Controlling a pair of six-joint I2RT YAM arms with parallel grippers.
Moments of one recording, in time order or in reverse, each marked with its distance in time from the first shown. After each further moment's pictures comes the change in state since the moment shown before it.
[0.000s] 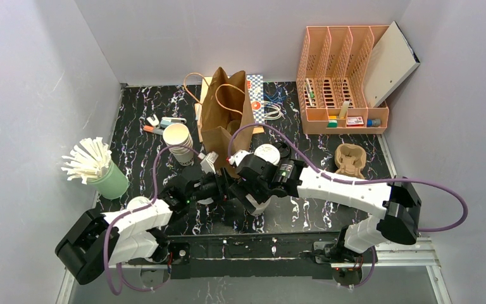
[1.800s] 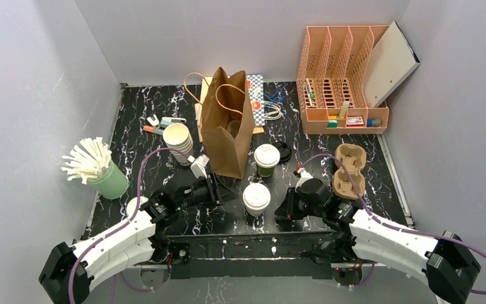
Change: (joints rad) left arm -0.039 -0.333 0.050 -0.425 -0.102 0.051; right arm -0.315 -0.653 -0.888 0.589 -0.309 0.511
